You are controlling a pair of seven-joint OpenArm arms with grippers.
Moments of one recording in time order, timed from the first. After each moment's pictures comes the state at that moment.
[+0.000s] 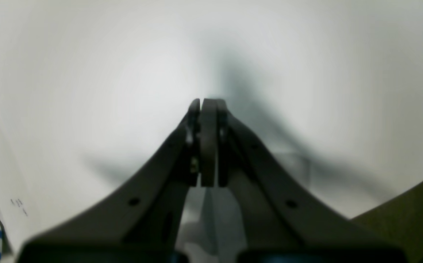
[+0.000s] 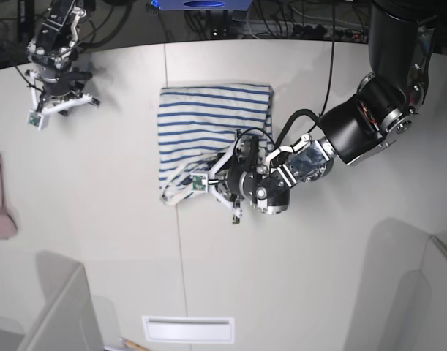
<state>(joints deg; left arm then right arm) -37.4 -17.7 66.7 65.3 -16.1 -36.5 34.4 -21.9 -2.3 29.8 104.4 10.0 4.9 -44.1</state>
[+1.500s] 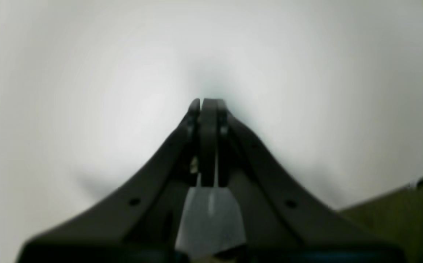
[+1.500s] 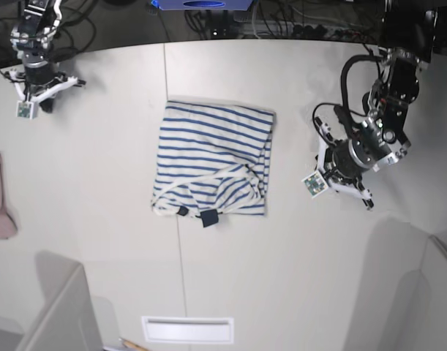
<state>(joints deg) 1.5 -30.9 8.5 110.2 -11.3 -36.2 52.9 -31.2 6.7 29.4 104.5 10.0 12.5 -29.6</state>
